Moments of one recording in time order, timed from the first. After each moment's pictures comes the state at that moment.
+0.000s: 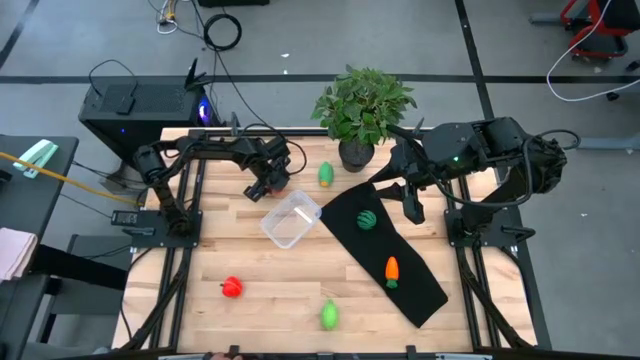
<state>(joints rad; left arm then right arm) 0.55 1.77 0.99 -0.54 0.07 1.21 0.20 1.44 2.04 -1.21 0.12 0.21</state>
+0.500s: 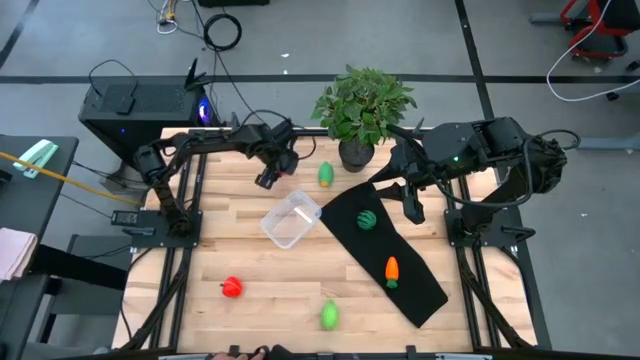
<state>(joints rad) 0.55 1.77 1.22 -0.68 0.01 1.03 0.20 1.44 2.04 -1.21 0.12 0.21</state>
